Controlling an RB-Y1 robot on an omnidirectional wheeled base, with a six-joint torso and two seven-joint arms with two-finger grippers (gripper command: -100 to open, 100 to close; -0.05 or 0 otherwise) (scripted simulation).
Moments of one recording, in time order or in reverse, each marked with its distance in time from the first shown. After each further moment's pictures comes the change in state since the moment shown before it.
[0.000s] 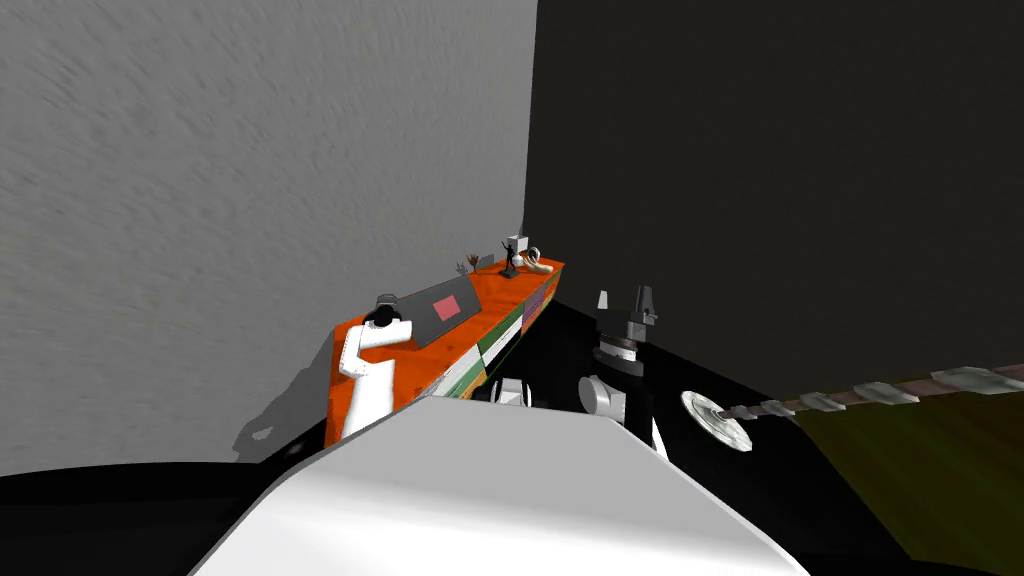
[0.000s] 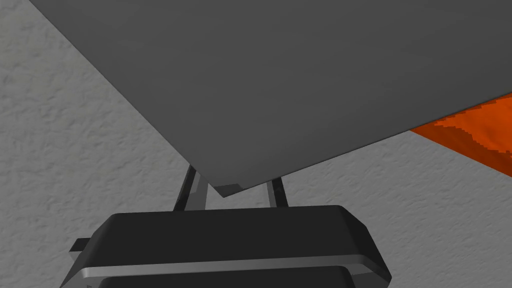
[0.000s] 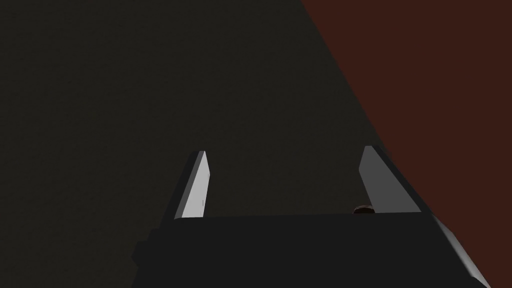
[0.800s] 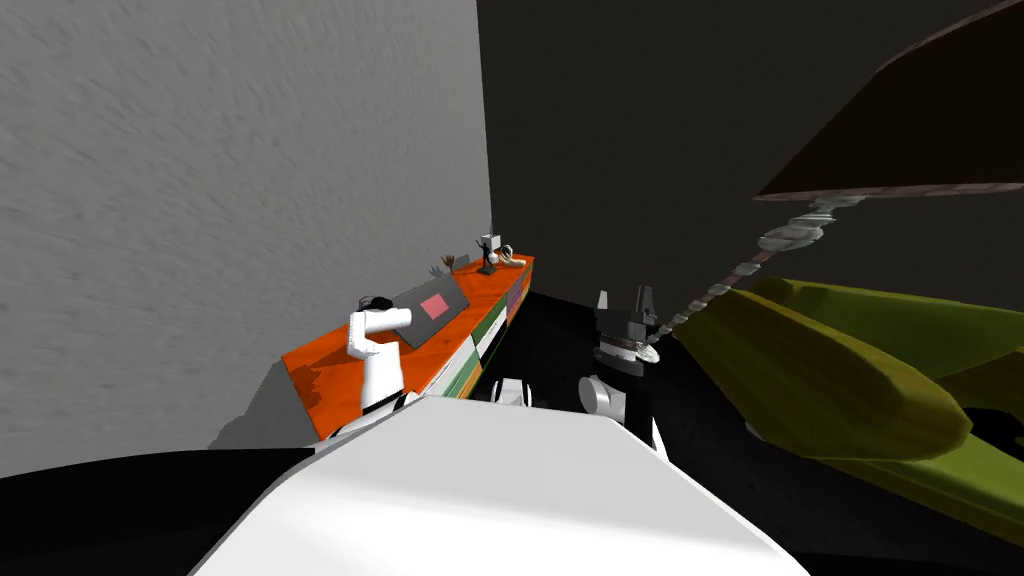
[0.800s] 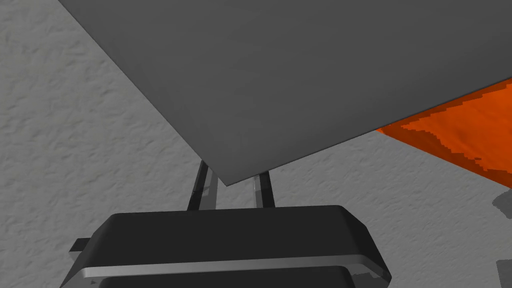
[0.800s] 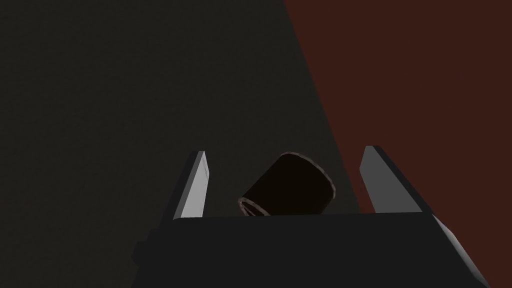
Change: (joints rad) left arm -0.186 0.008 0.116 0.131 -0.206 0.195 0.089; right arm 0.000 0.000 0.000 0.000 0.000 0.000 0.000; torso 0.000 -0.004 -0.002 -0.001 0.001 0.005
